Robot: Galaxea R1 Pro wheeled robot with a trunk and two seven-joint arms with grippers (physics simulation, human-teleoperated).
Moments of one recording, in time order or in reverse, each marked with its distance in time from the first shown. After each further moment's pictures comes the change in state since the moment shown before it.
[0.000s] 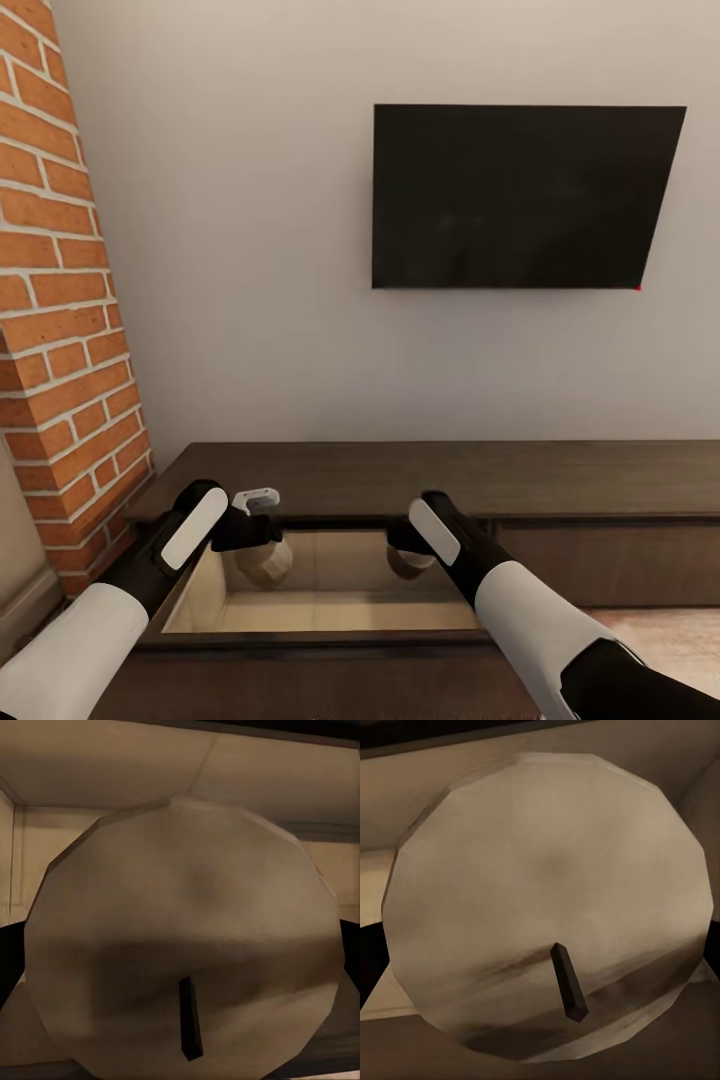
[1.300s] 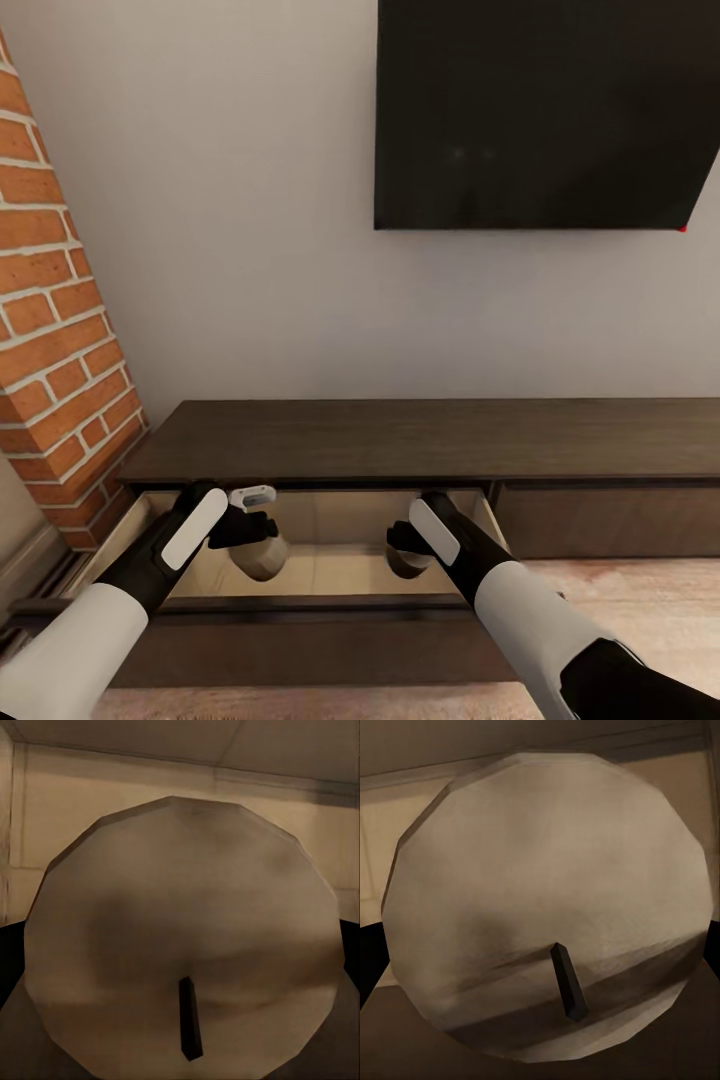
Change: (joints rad) left arm 0.001 0.001 -0.003 0.002 -0.003 -0.056 0.043; right arm 0.000 0.001 0.000 0.000 0.000 0.000 0.000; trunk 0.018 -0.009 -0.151
